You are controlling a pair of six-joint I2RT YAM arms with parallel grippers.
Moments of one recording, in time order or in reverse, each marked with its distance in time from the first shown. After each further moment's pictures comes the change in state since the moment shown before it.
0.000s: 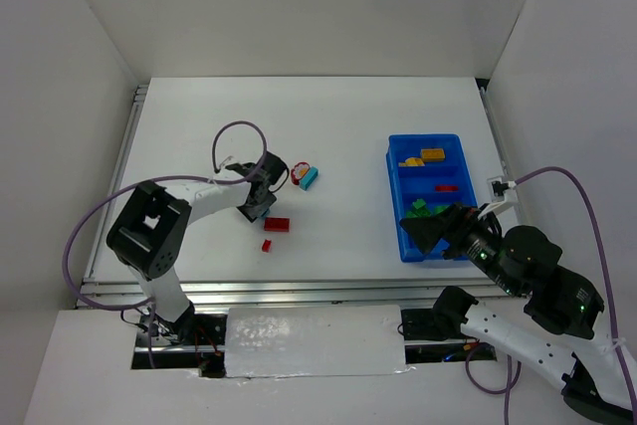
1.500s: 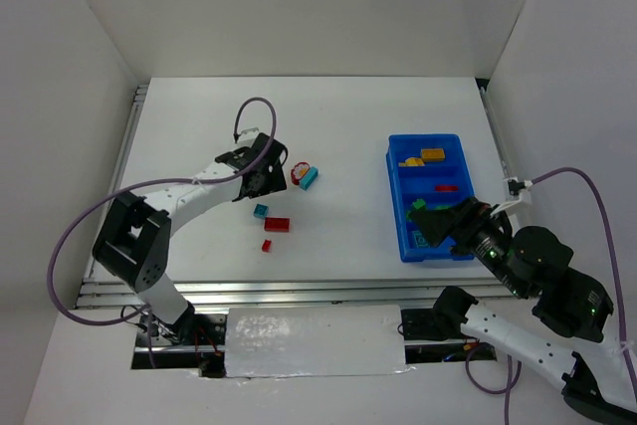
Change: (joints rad) left arm -0.002 -0.111 0.102 0.050 0.011 0.644; right arm 0.000 0.010 0.060 -0.039 0.077 0.072
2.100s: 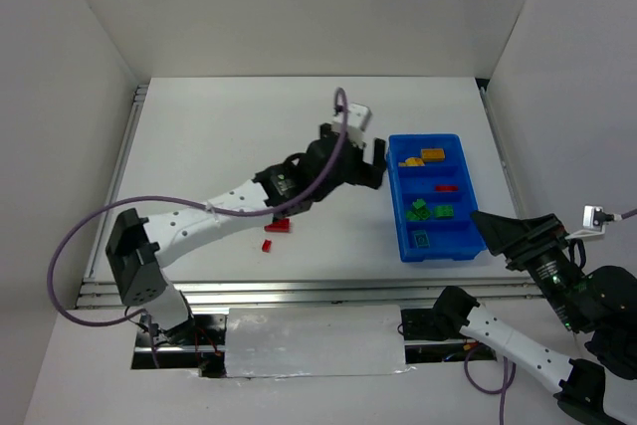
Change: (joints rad) left arm -0.519 0.045 0.365 0.449 0.121 0.360; right arm 0.002 -0.160 0.171 -0.158 0.201 0.088
